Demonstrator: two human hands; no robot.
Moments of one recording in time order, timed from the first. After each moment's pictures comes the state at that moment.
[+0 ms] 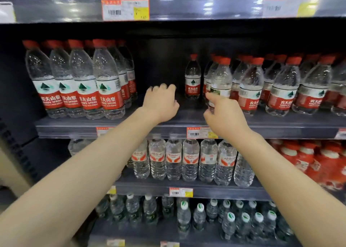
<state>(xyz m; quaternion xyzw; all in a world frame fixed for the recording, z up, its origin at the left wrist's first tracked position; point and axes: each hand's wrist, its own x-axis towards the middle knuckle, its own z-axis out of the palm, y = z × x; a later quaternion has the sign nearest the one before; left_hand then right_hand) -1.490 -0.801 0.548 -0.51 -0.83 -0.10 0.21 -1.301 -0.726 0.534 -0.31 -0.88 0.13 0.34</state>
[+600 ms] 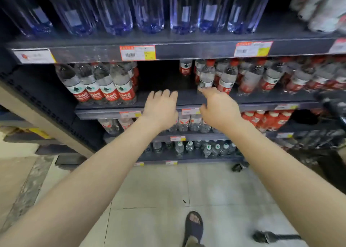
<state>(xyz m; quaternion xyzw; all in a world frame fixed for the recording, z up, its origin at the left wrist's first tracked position) -1.403 -0.915 0.688 -0.56 -0.83 0.03 0.00 -1.246 -0.810 0.700 -0.37 -0.92 0.09 0.09</state>
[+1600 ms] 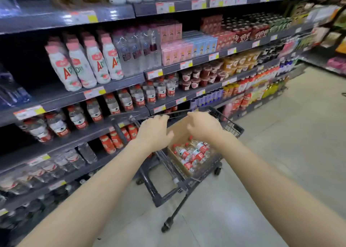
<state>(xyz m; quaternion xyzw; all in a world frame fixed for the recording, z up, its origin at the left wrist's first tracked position) -0.758 -0.766 0.867 -0.74 -0.67 -0.04 -0.07 -0.571 -0.726 0.883 -0.58 -0.81 0.13 0.03</state>
